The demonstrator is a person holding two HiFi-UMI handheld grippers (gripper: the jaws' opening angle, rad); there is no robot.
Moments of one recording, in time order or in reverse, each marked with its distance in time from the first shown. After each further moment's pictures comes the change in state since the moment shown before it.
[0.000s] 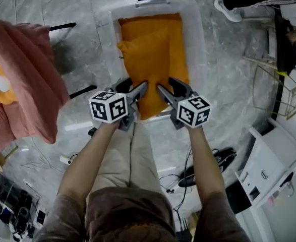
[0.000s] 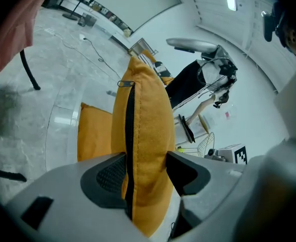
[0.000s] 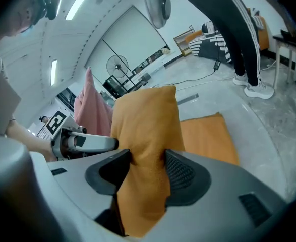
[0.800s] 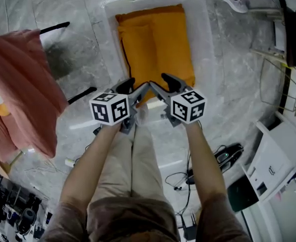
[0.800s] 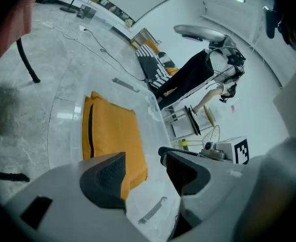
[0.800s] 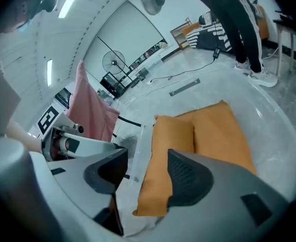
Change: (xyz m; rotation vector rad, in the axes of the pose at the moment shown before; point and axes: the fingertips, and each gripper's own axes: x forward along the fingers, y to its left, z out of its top) left arm 0.035 0.050 -0.025 0.002 0.090 0.033; right arm 0.069 -0.023 -0.033 0.030 0.042 0.002
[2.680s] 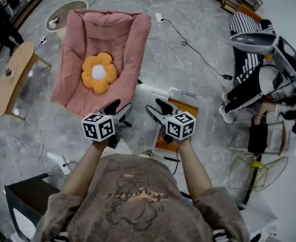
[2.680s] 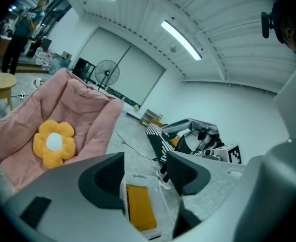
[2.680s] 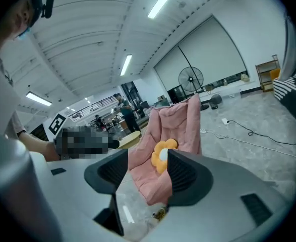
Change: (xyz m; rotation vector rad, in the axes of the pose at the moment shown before) left arm -0.681 -0.222 0.041 0.116 -0.785 0.236; right arm -0.218 0.622 0.146 -0.589 -0.106 0.453
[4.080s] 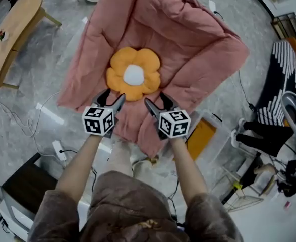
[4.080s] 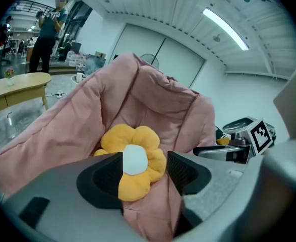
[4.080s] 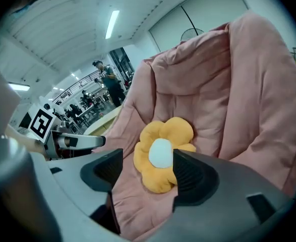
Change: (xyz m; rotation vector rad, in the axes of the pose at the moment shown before) left arm 0.055 0.542 0.054 -0.106 0.062 0.378; right arm 0.517 -0.093 -0.056 -0.003 0.336 -0.076
